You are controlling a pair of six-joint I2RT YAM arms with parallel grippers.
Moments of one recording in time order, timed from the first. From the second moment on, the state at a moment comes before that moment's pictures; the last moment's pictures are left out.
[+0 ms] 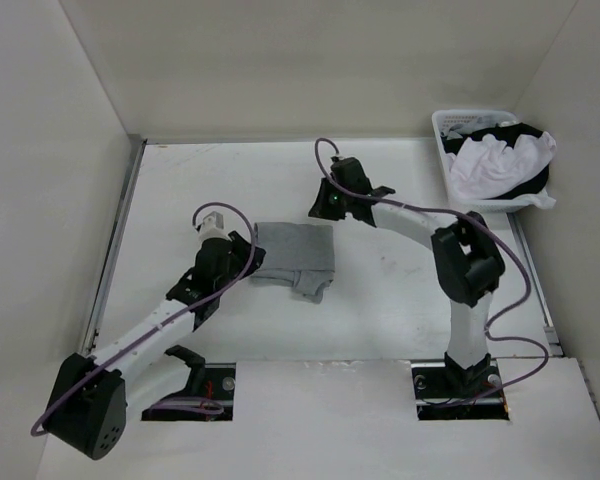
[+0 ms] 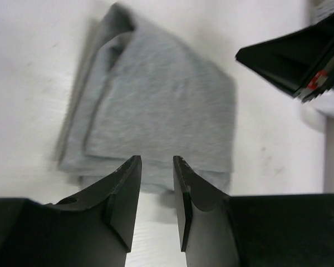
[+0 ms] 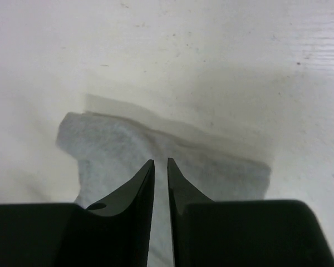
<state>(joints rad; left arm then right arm) -0.45 0.97 0.38 0.11 -0.12 -0.87 0.56 2.04 1.49 -0.19 -0.13 0.67</state>
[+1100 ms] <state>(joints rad) -0.24 1.53 0.56 0.56 0.03 -0.98 0.66 1.66 0.82 0.18 -0.12 0.80</state>
